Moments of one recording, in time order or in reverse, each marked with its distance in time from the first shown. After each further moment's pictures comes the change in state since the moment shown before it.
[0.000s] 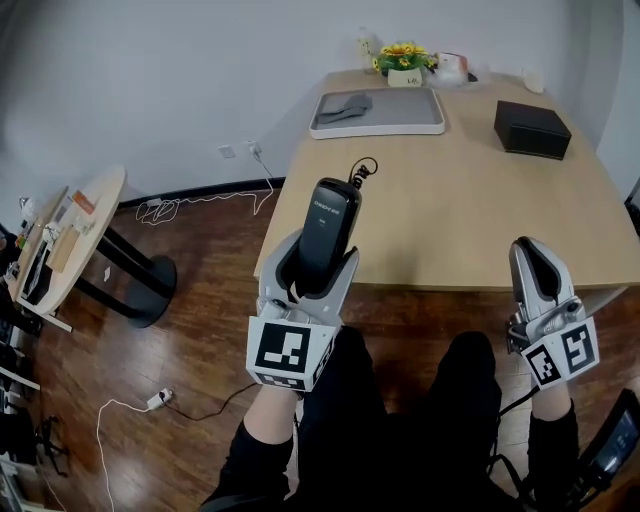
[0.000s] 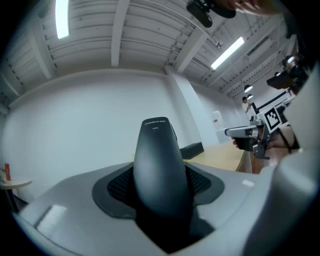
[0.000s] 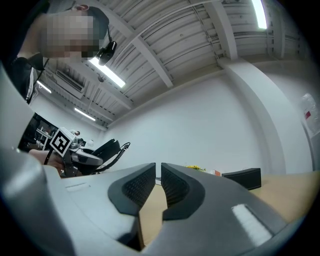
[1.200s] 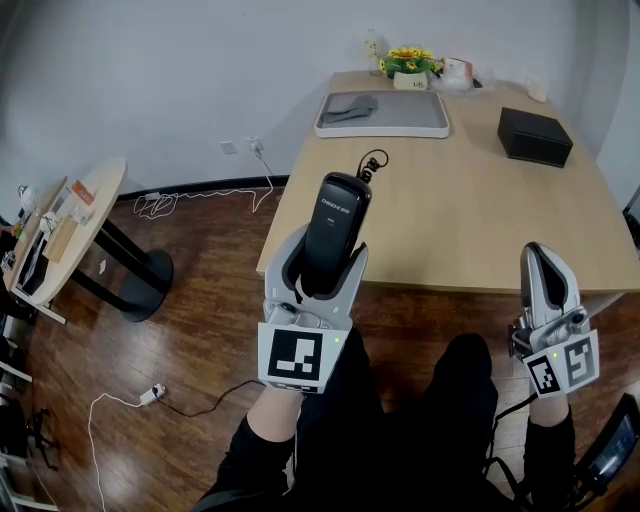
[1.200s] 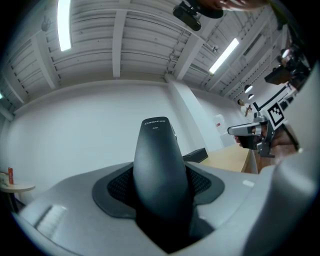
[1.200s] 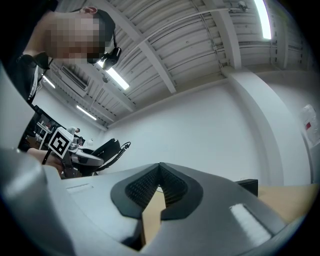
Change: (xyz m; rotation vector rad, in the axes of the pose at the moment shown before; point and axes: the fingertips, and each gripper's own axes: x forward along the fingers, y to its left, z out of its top) left arm -0.010 -0.001 0.022 0.009 -0.114 0.050; right arm -0.007 0.012 0.025 -0.066 -0.047 -0.013
